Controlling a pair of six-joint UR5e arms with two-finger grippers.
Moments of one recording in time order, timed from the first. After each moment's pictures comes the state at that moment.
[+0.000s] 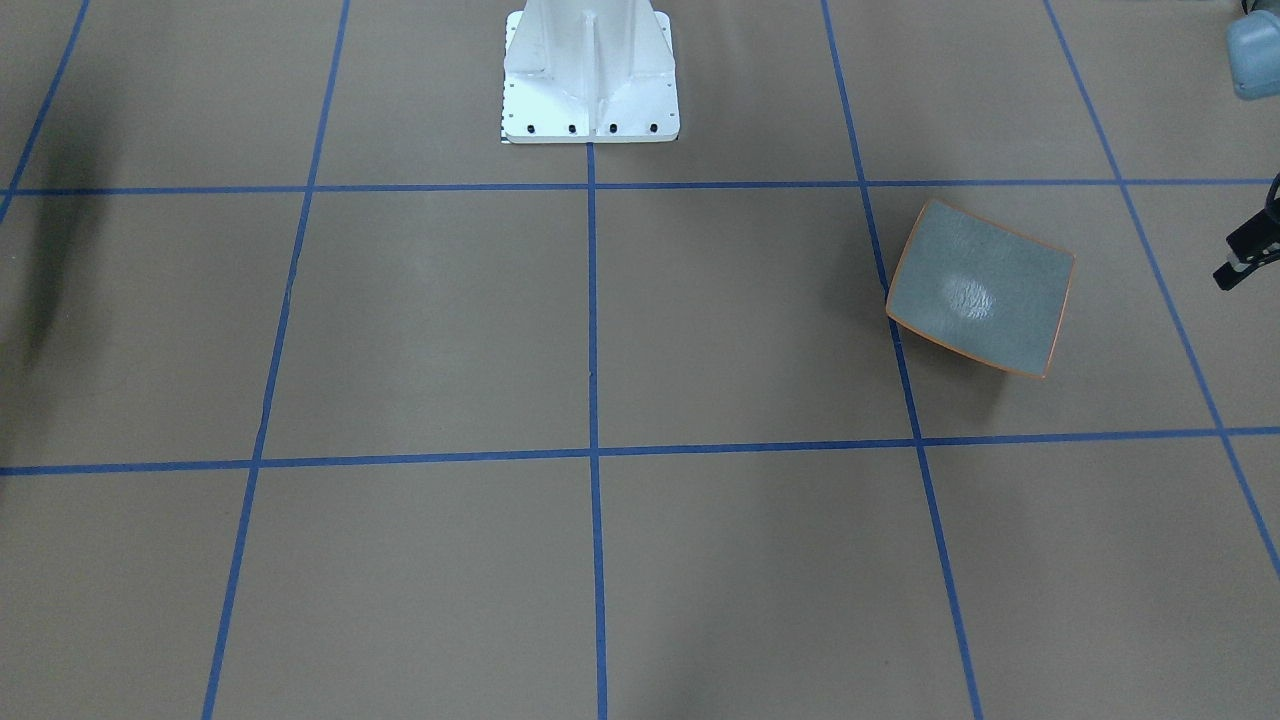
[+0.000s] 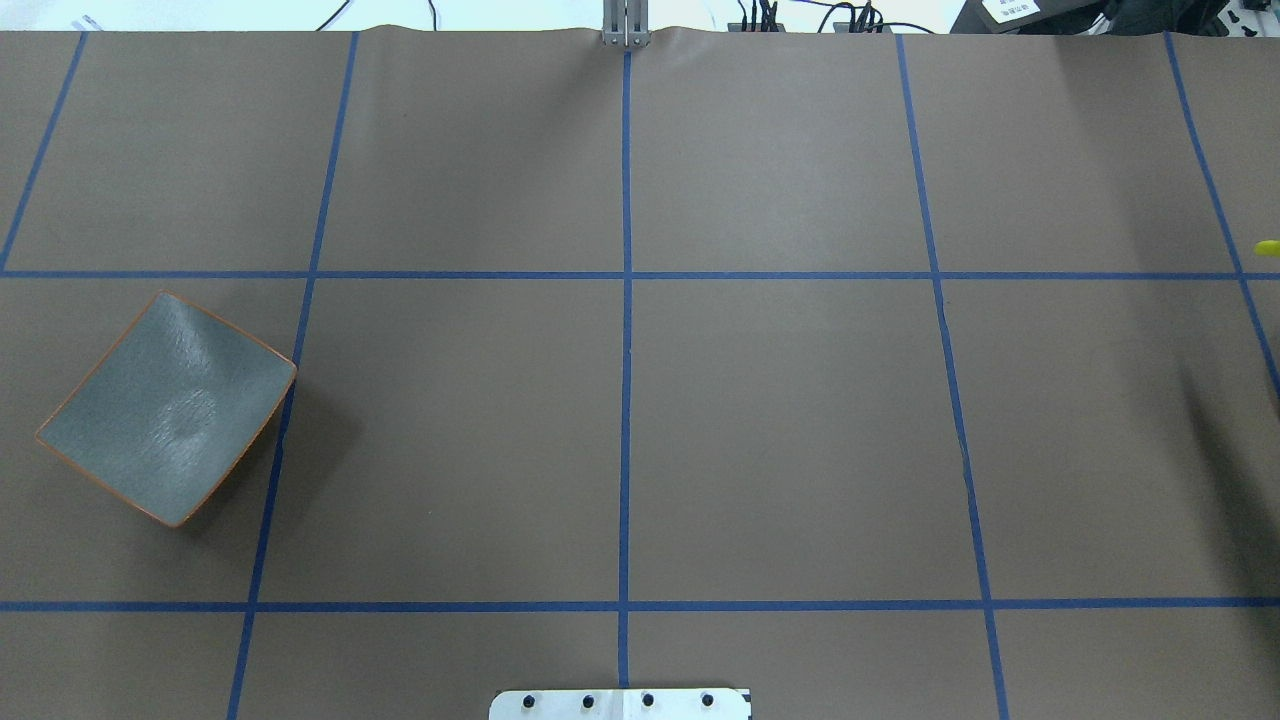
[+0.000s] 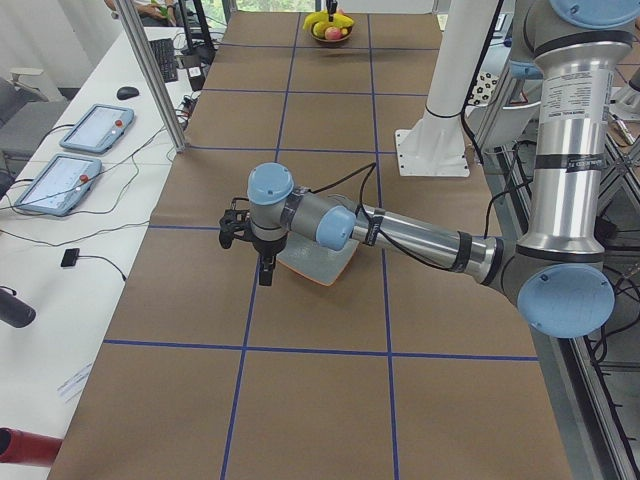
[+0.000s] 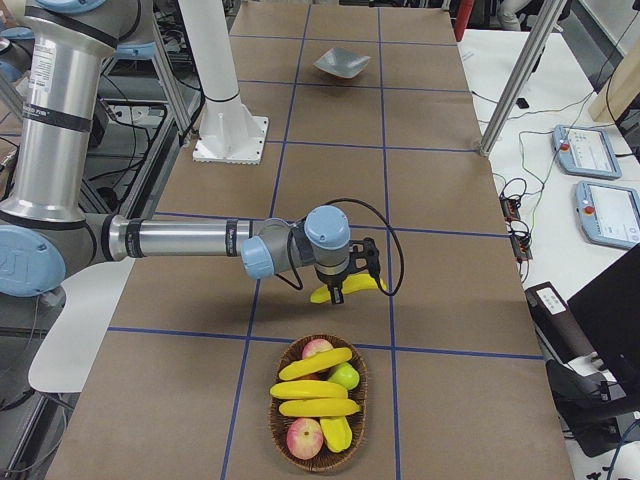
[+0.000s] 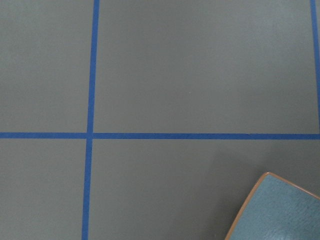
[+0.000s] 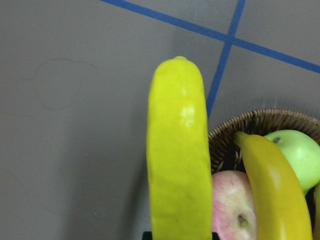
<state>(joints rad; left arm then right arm) -1.37 -1.63 -1.81 -1.72 -2.36 -0.44 1.39 -1.77 1.81 -1.27 2.44 0.20</state>
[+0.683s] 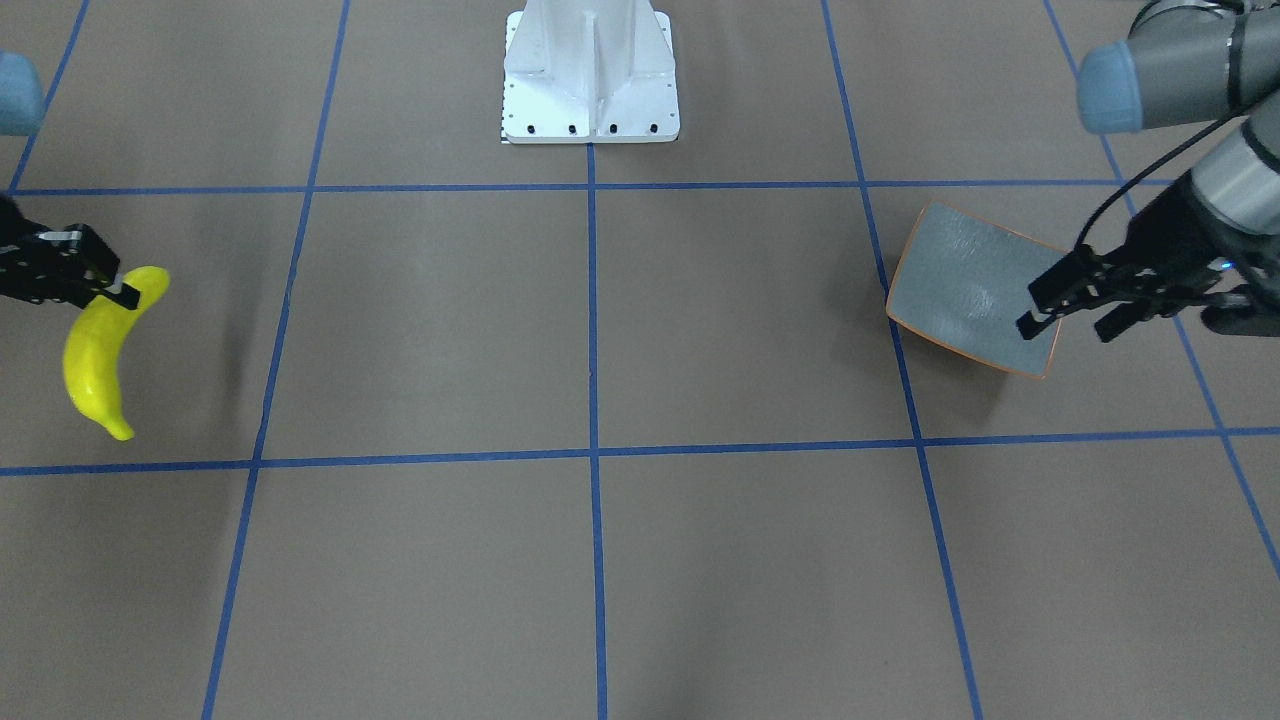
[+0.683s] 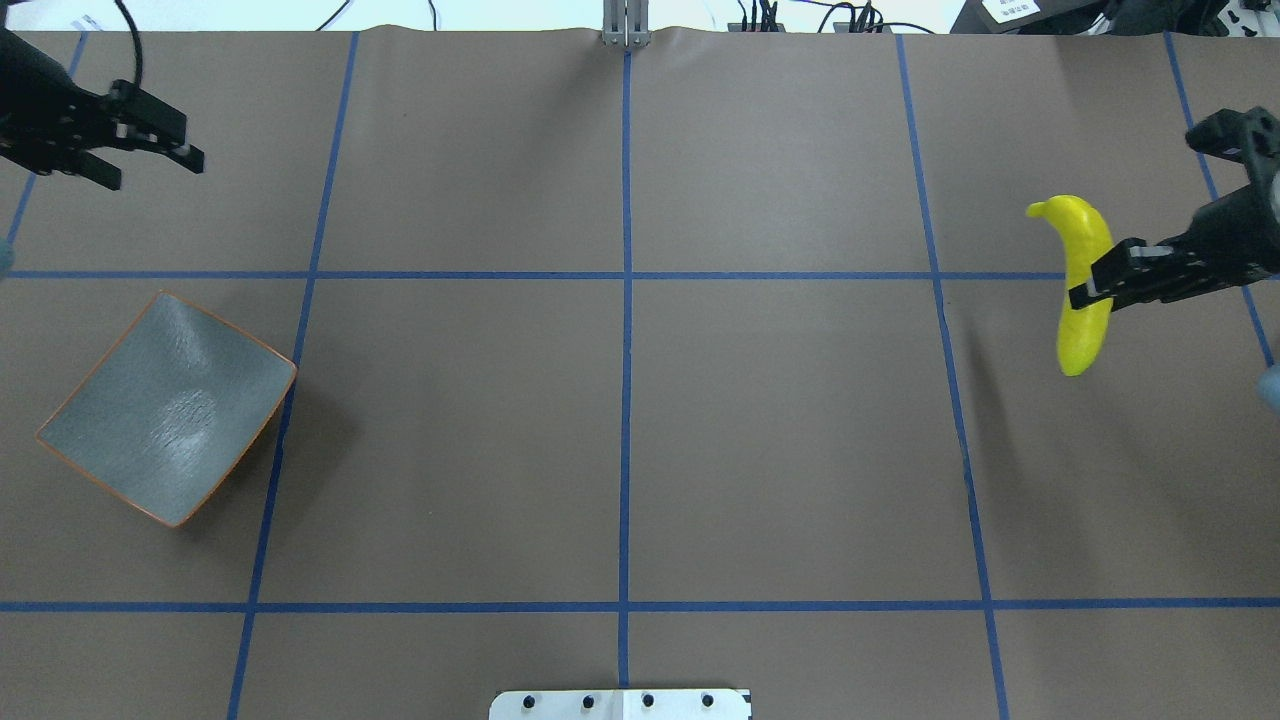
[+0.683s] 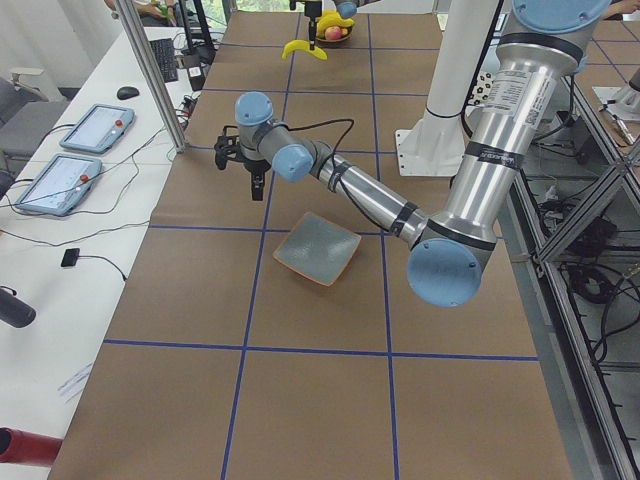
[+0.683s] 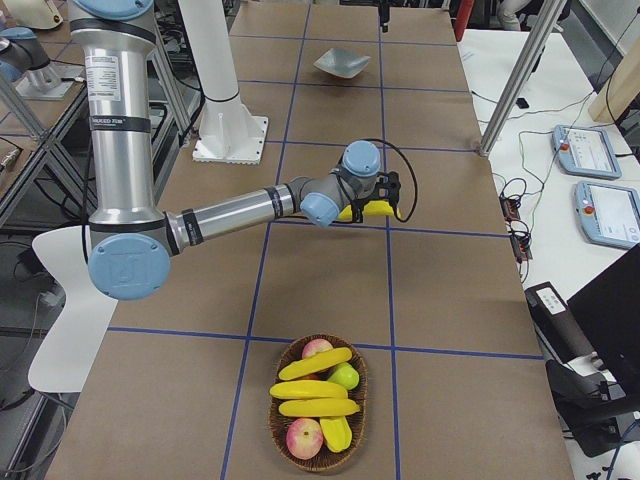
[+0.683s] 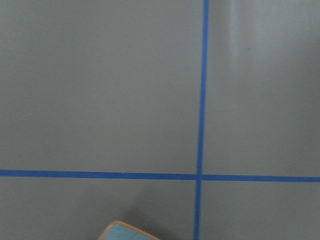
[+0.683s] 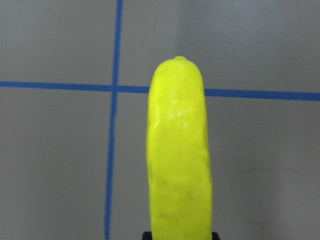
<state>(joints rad) -1.12 -1.90 -1.80 -1.81 -2.36 -0.92 1.06 -1.50 1.82 -1.03 2.45 0.96</state>
